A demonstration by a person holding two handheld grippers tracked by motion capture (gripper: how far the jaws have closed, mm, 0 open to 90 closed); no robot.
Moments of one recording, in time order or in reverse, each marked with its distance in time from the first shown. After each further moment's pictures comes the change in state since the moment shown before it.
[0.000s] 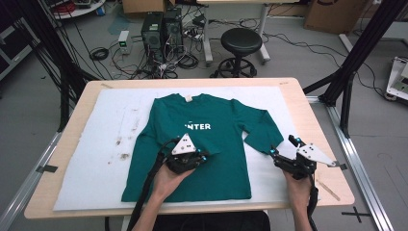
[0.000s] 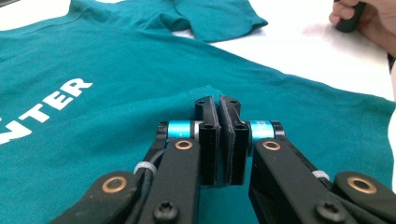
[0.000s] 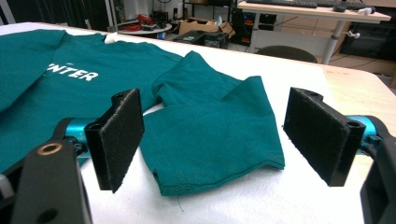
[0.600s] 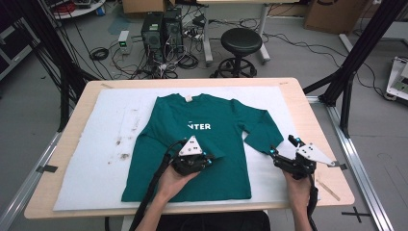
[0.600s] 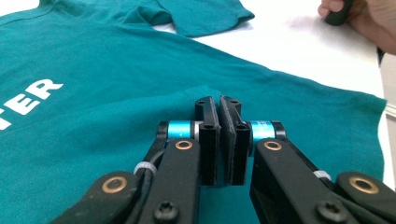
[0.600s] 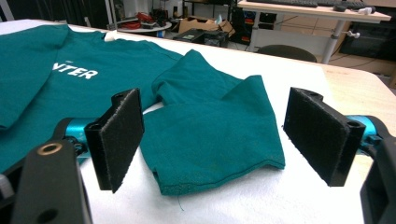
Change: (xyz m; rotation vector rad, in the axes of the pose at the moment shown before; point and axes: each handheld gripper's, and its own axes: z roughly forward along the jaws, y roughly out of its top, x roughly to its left) left arm -0.006 0.001 0.014 0.041 -0.038 -0.002; right arm 0.001 0.000 0.001 0.005 -0.001 -0.007
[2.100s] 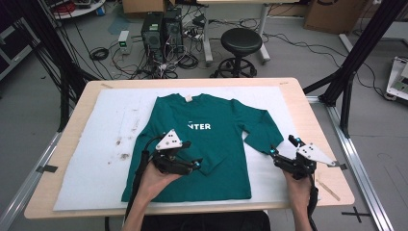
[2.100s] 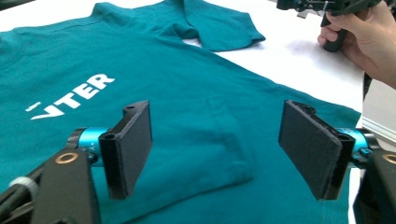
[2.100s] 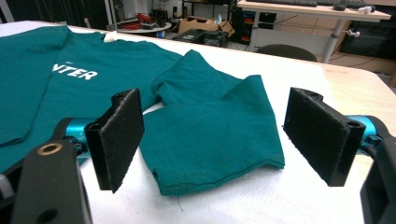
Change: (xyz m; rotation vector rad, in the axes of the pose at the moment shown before) left arm 0.012 0.003 -0.059 -0.050 0.057 -0.077; right arm -0.001 0.000 0.000 -0.001 0.000 0.005
